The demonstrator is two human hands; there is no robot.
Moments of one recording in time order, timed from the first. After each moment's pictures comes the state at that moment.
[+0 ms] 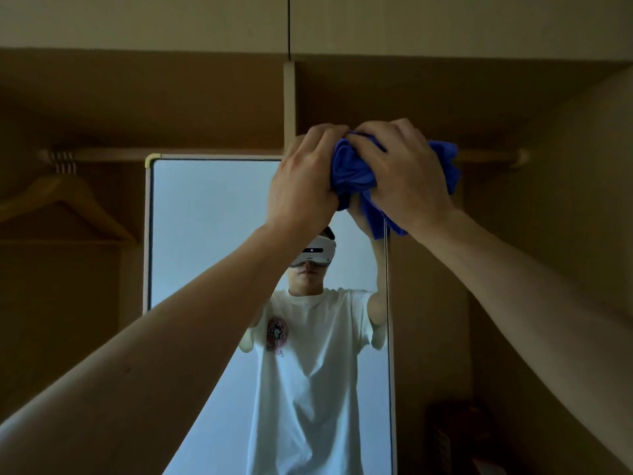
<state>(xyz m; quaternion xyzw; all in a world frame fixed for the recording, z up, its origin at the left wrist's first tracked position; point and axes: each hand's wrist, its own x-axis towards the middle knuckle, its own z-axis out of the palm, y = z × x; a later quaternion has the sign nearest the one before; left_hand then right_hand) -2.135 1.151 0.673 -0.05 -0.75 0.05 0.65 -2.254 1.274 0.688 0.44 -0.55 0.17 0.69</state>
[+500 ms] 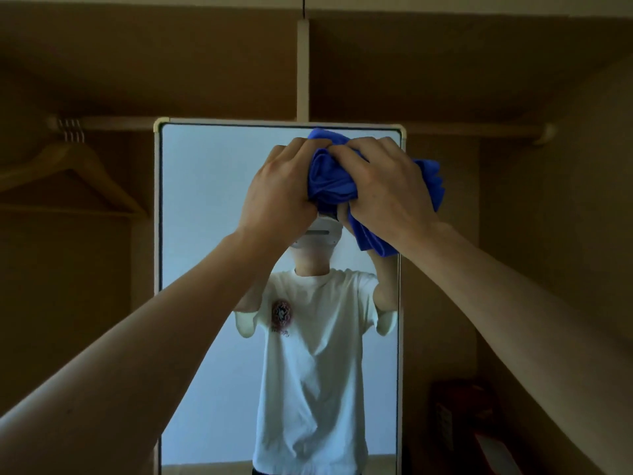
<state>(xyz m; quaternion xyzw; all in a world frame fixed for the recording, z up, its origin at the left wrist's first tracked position) -2.115 1.117 0.633 -0.03 -0.76 0.09 0.64 -2.228 1.245 0.642 0.49 -0.59 0.21 0.61</state>
